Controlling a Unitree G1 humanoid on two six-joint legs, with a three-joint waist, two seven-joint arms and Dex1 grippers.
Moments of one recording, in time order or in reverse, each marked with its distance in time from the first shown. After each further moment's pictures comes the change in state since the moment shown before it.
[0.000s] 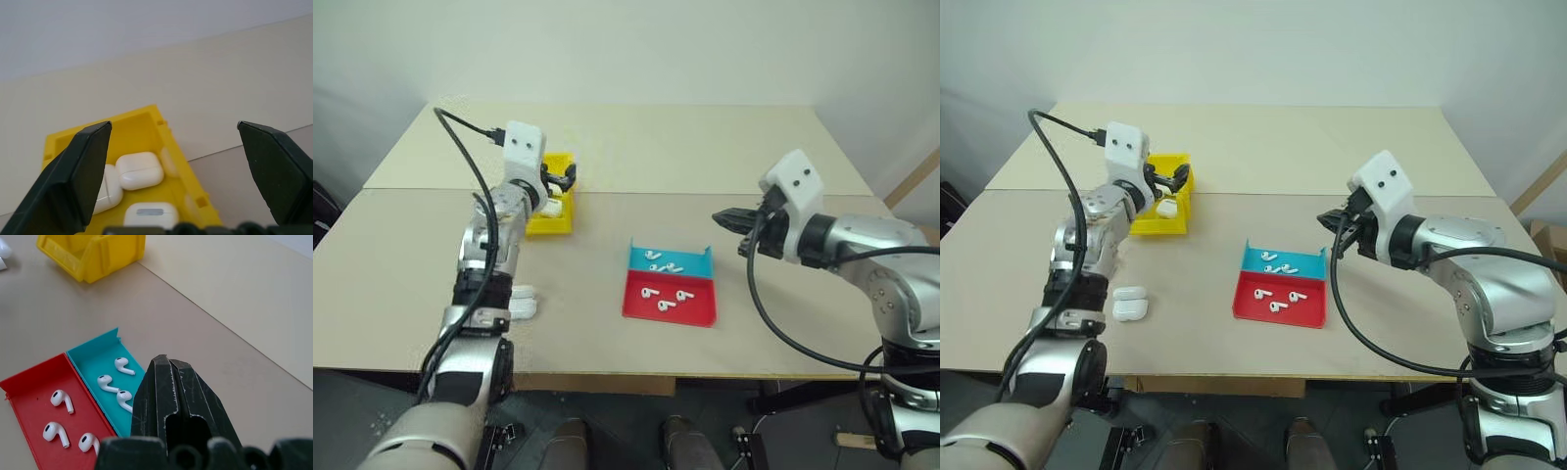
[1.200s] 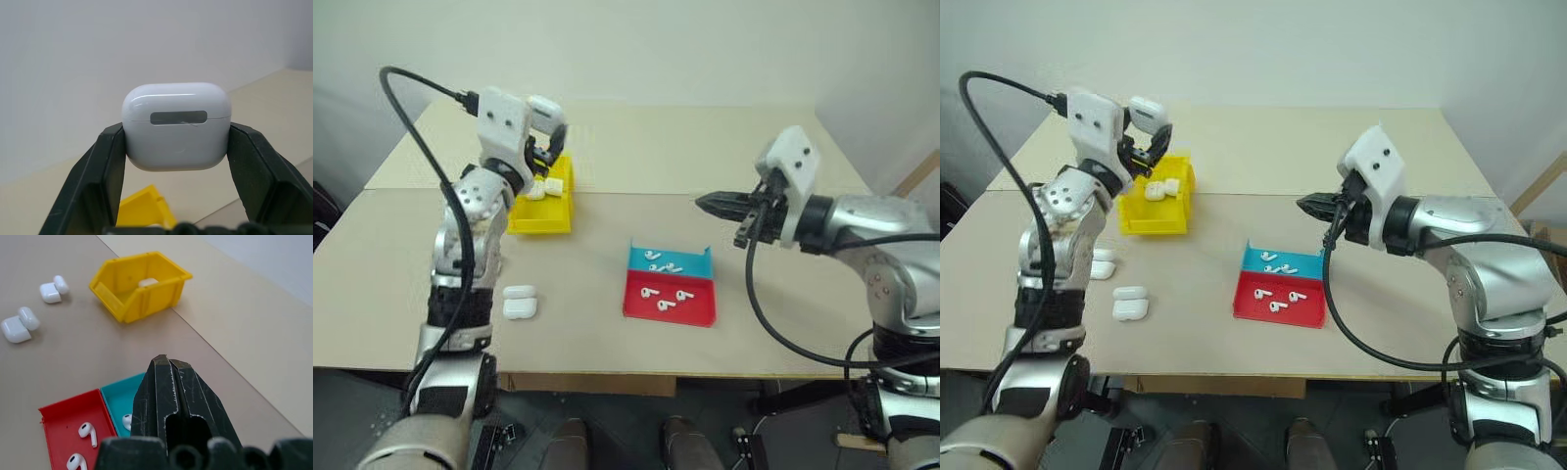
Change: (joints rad) left arm -0.009 0.064 0.003 -0.166 0.038 -0.017 0.082; right arm -0.089 0.078 -0.009 0.032 -0.038 -0.045 0.110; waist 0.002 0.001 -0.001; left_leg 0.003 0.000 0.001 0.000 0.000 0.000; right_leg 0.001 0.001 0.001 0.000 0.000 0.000
